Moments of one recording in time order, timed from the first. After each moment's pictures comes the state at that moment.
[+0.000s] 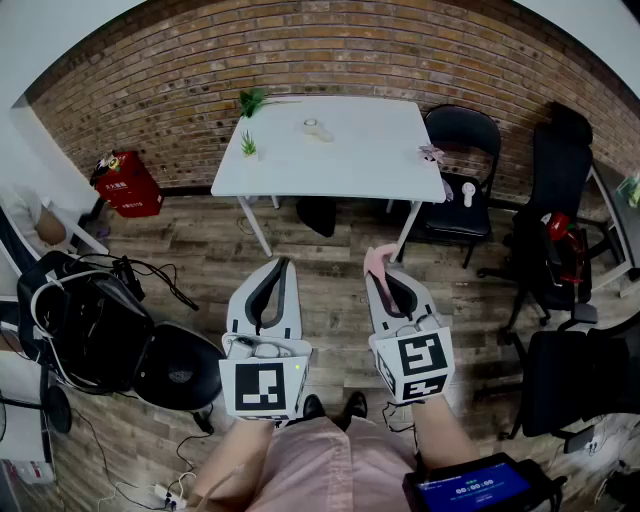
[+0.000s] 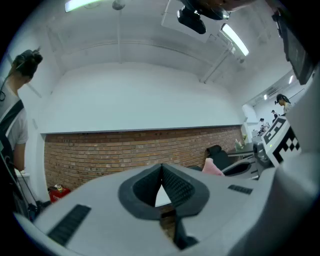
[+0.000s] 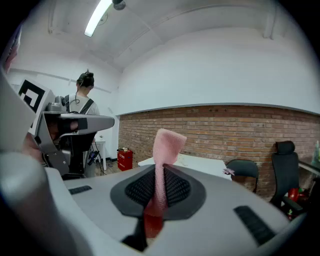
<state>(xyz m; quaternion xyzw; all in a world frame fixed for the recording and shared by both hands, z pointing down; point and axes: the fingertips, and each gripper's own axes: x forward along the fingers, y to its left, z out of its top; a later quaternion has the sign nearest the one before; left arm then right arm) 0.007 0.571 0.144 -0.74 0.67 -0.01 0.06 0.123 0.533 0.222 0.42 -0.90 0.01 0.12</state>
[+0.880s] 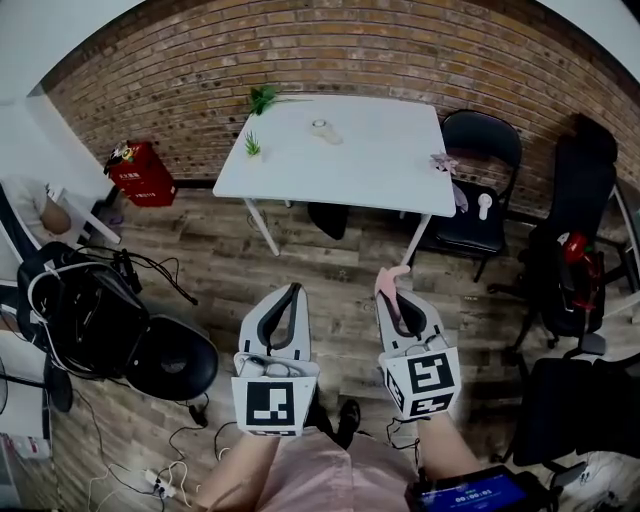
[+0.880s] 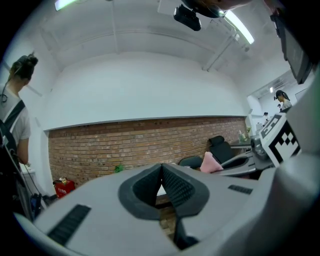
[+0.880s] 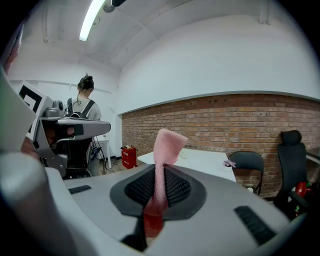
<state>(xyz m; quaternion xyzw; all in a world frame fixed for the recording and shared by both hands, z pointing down) 0.059 0.550 0.187 -0.72 0.69 -0.05 0.04 0.177 0.504 0.258 0.39 -0.91 0.04 0.13</state>
